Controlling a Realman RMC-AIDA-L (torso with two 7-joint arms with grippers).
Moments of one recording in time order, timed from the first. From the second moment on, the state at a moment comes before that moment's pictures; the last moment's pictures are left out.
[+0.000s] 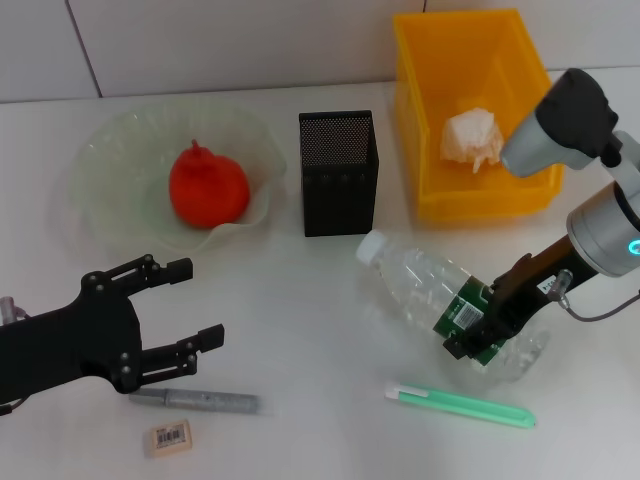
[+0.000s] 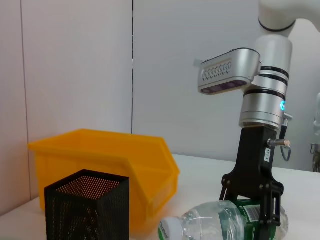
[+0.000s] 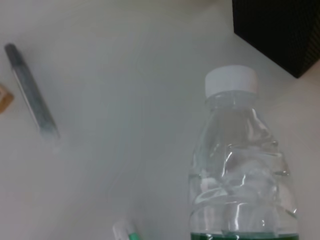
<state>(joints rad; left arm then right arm) -0.31 -2.03 1.05 0.63 1.57 1.59 -1.01 0.57 2.08 -1.20 -1.16 -2.50 -1.58 2.29</state>
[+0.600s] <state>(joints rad) -0.32 -2.06 0.88 0.49 1.41 1.73 -0.99 0.37 2.08 -0.90 -1.00 -1.90 -1.60 1.63</state>
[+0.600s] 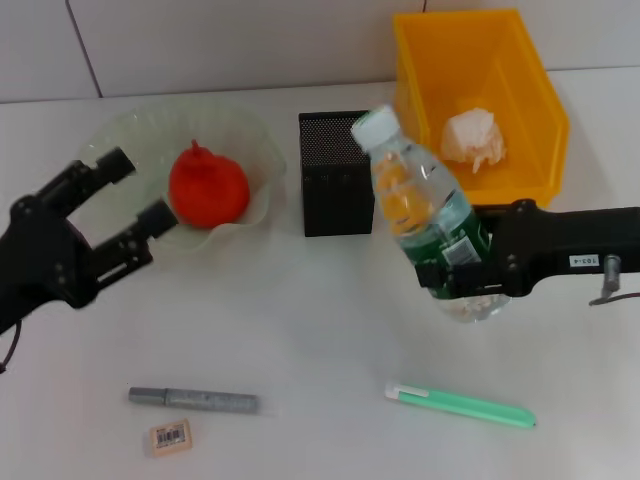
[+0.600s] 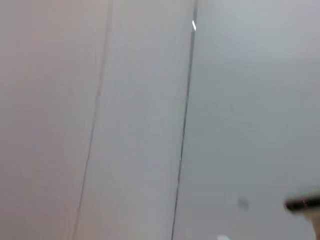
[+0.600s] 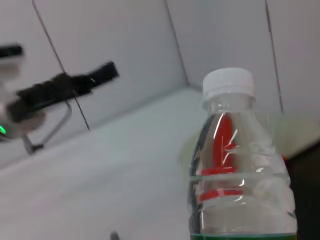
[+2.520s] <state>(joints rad) -0.54 -2.08 1.02 0.29 1.25 1.86 -1.14 0.64 2.09 -0.98 -0.57 -1.74 -1.69 1.25</state>
